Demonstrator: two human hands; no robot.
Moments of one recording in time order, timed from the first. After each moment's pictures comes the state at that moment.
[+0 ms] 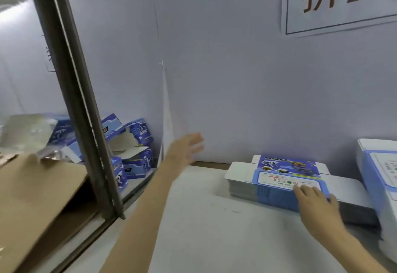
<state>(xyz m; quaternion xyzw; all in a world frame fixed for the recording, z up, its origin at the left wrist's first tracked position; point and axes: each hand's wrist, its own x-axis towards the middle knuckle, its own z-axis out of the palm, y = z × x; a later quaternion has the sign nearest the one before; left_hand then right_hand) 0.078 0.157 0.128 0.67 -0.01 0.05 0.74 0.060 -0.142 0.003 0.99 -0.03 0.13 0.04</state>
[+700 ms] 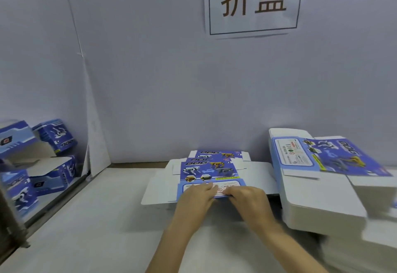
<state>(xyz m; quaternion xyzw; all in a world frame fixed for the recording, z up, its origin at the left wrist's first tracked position) 0.072 -0.012 -0.002 0.95 -0.26 0.14 0.08 0.027 -0.171 0.004 0.94 0.14 0.30 -0.12</state>
